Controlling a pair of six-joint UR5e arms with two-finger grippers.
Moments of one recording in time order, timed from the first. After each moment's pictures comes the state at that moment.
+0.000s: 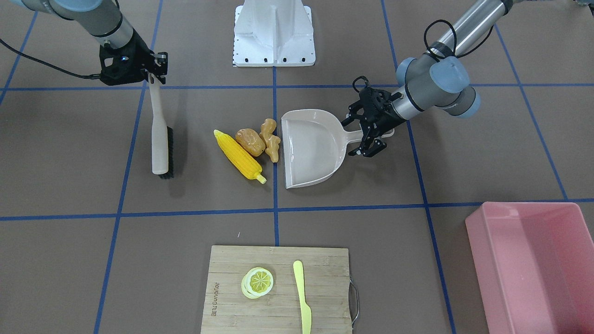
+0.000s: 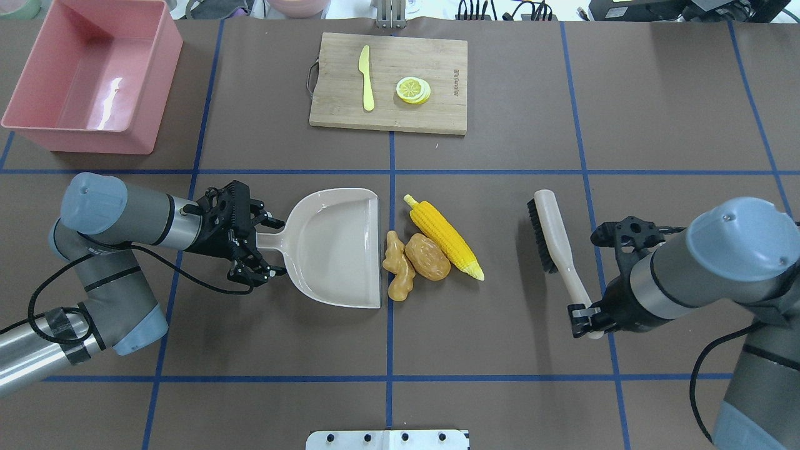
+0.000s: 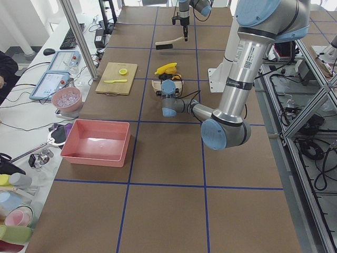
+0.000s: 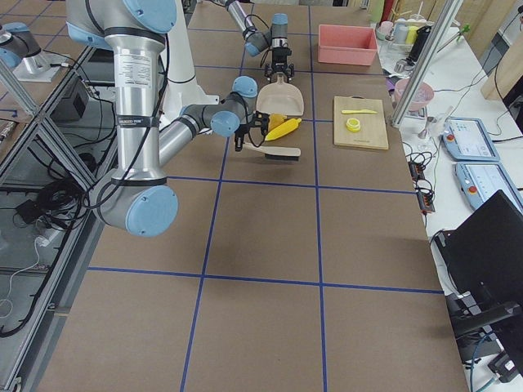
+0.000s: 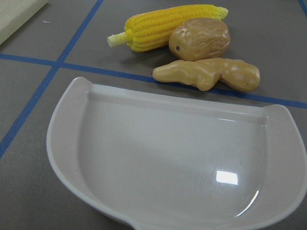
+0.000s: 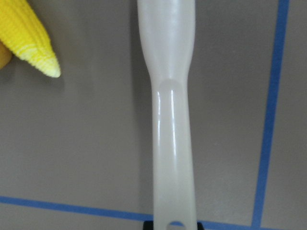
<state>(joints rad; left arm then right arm) -0.62 -1.91 -1.45 -2.80 -2.11 -0.08 0.48 -1.55 2.20 -1.46 2.07 1.18</state>
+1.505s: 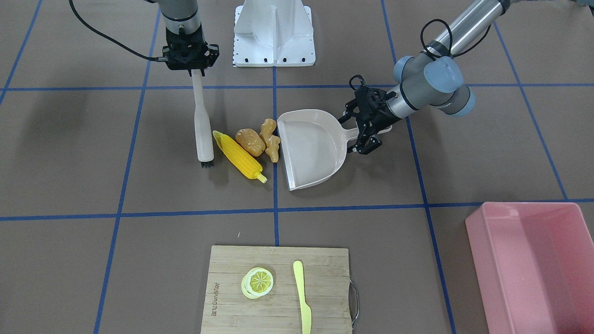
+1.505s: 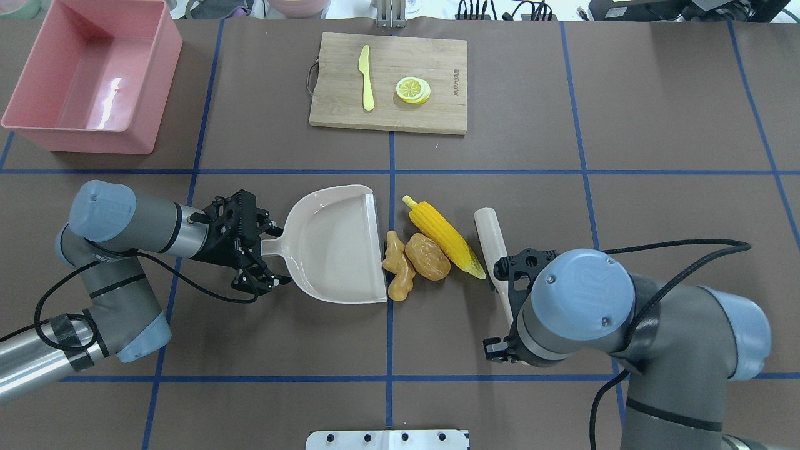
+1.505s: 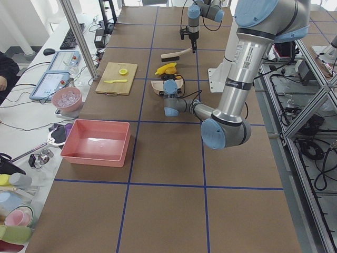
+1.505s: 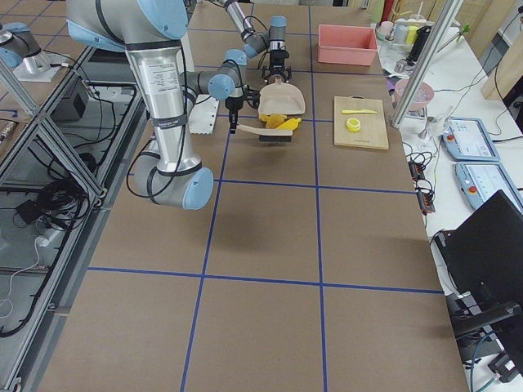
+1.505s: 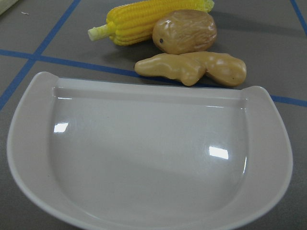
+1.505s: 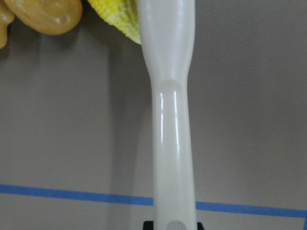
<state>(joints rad) -0.59 -1.91 -1.45 -2.79 -2.11 -0.08 0.29 -1.24 2.16 -1.86 1.84 1.20</state>
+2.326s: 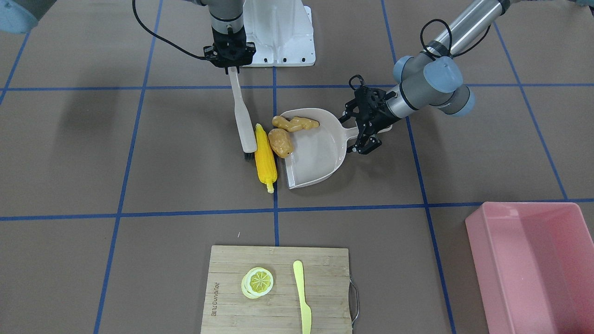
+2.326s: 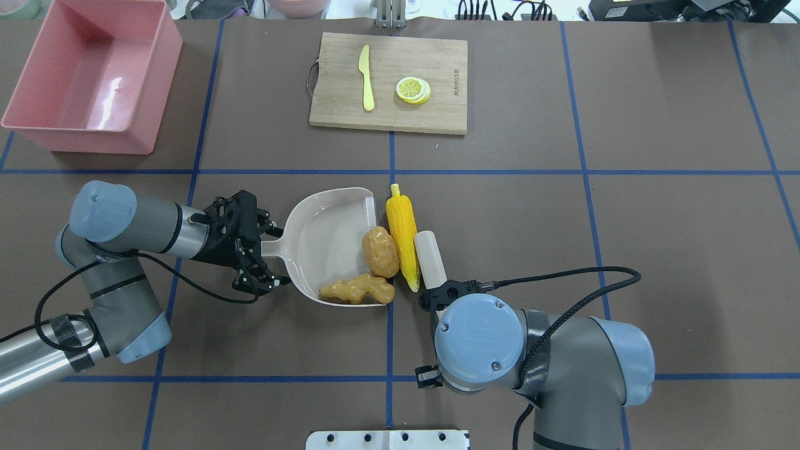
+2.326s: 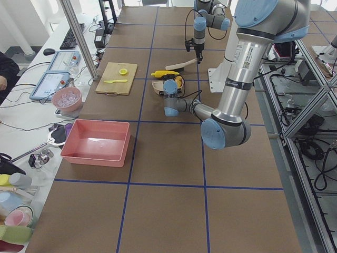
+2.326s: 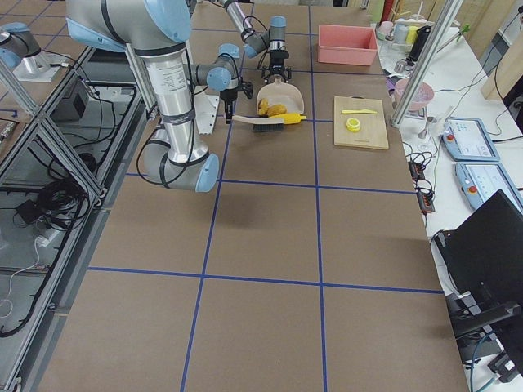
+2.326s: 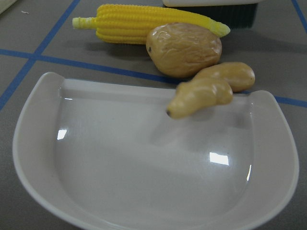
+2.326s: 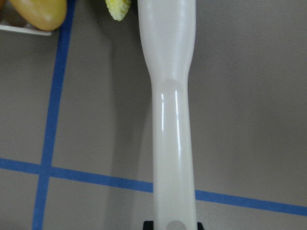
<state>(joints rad) -0.59 -1.91 -1.45 -2.78 -2.11 -0.08 0.21 -1.04 2.01 -1.86 1.79 1.23</state>
